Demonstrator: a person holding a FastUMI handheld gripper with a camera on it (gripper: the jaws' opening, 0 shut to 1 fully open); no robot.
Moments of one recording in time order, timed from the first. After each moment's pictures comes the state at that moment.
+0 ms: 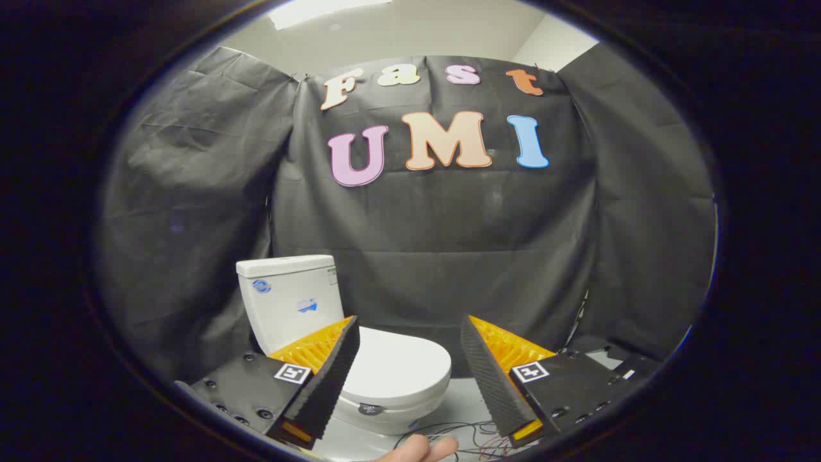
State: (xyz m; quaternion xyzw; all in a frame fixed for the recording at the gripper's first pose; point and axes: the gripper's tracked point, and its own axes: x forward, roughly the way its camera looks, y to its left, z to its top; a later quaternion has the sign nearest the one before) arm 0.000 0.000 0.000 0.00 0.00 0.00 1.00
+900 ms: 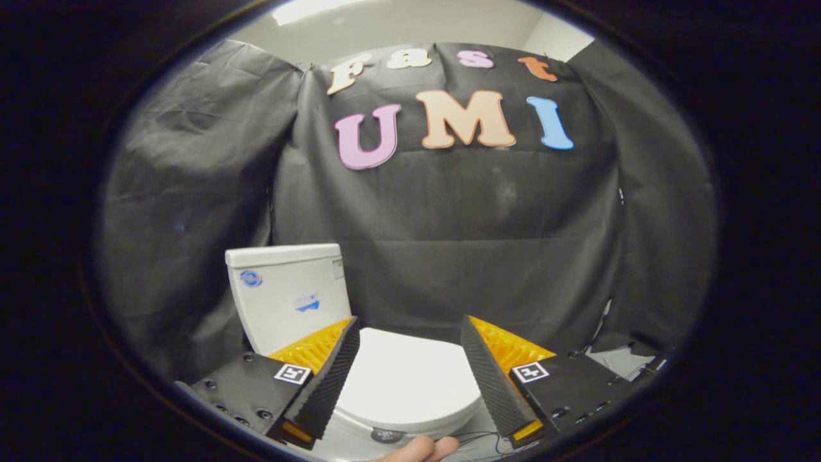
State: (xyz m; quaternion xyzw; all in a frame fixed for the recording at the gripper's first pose) arm 0.103 0.051 -0.071 -0.01 0.02 0.02 1.00
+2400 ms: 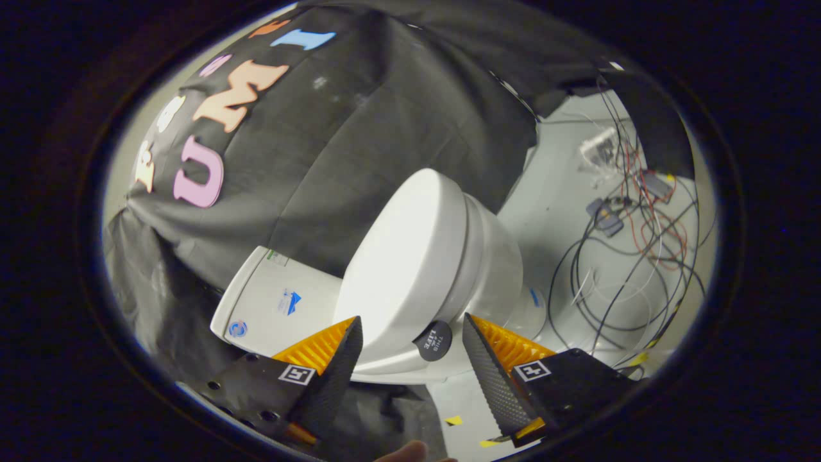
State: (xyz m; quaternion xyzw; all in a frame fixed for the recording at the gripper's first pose) arm 0.066 0.076 -0.296 0.50 0.22 -0.11 0.83
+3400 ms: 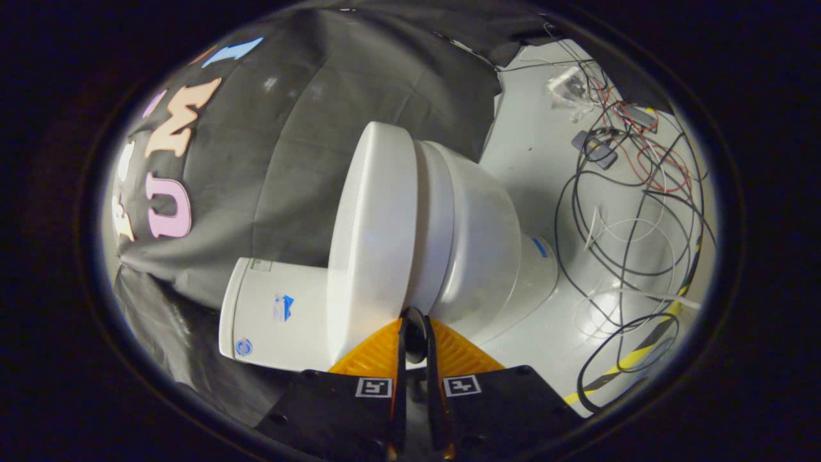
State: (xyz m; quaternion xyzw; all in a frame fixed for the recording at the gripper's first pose) arm 0.085 0.092 -0.327 0.55 0.27 -0.11 0.78
